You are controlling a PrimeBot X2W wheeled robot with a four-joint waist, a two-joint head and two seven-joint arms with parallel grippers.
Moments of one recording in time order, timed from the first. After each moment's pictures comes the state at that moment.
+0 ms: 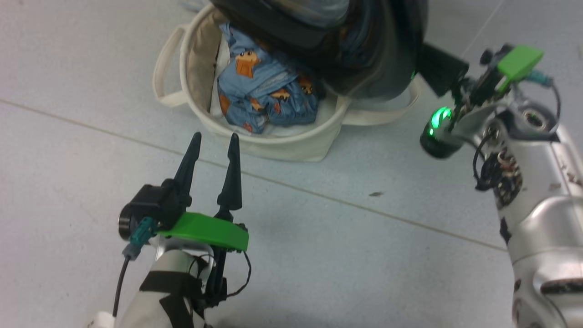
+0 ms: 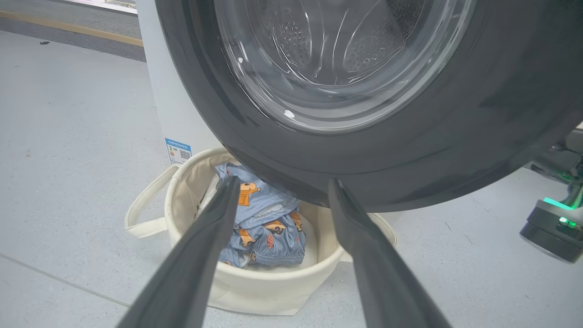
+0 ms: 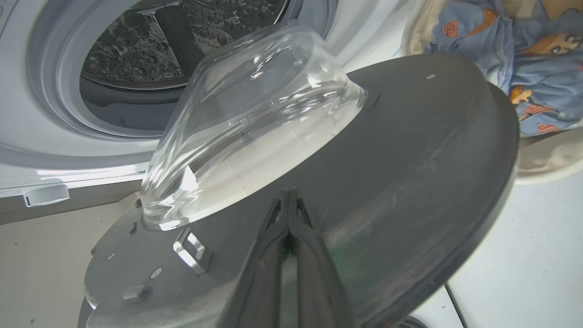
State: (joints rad) left arm -0.42 0.03 -0.30 0.28 -0.35 0.19 -0.25; right arm -0.96 -0.09 -0.02 0.79 1.78 0.13 0.76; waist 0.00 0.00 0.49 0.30
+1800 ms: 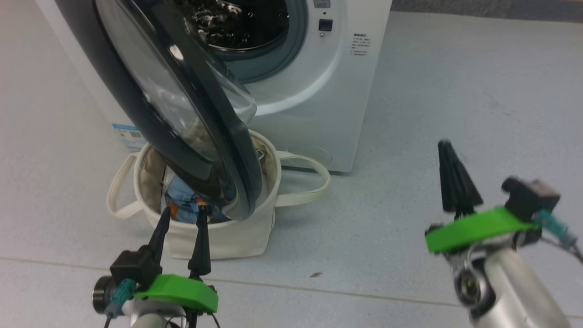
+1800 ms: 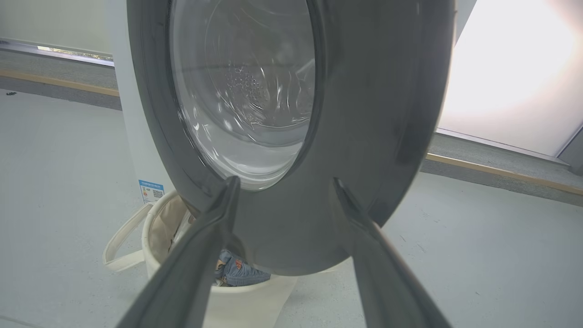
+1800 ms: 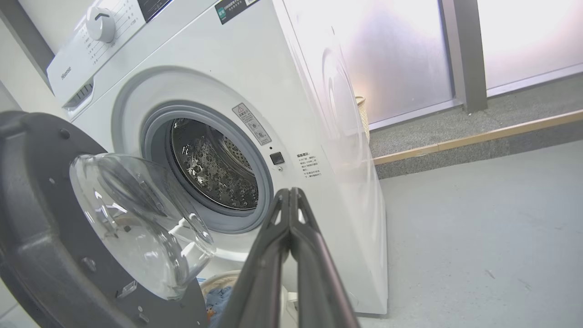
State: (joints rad) left arm -0.18 0.04 -0.15 0.32 -0.25 0.10 -0.25; right arm -0.36 -0.21 0.30 0.26 0.68 0.13 -0.25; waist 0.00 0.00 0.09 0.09
